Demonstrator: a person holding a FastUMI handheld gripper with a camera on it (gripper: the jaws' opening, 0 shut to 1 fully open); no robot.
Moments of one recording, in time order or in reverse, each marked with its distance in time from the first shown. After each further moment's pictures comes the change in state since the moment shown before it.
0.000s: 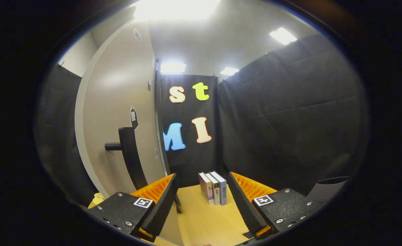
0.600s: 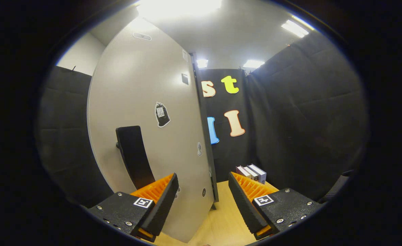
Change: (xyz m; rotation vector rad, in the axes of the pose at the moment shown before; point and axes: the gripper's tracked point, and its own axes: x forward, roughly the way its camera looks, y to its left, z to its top) arm 0.000 0.108 -0.014 0.022 0.051 0.224
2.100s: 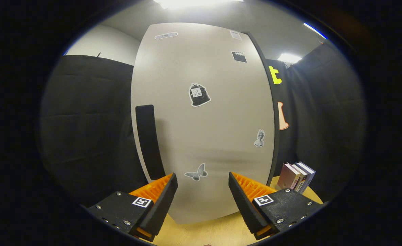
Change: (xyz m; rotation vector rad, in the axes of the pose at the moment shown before) arm 0.068 0.140 -0.042 -0.081 0.086 0.250
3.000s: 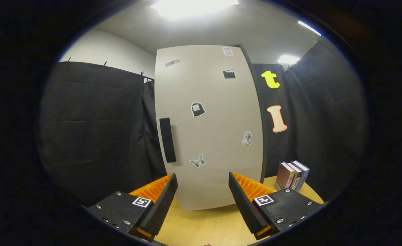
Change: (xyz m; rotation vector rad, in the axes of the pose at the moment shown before) arm -0.120 -0.018 0.006 0.030 -0.077 0.035
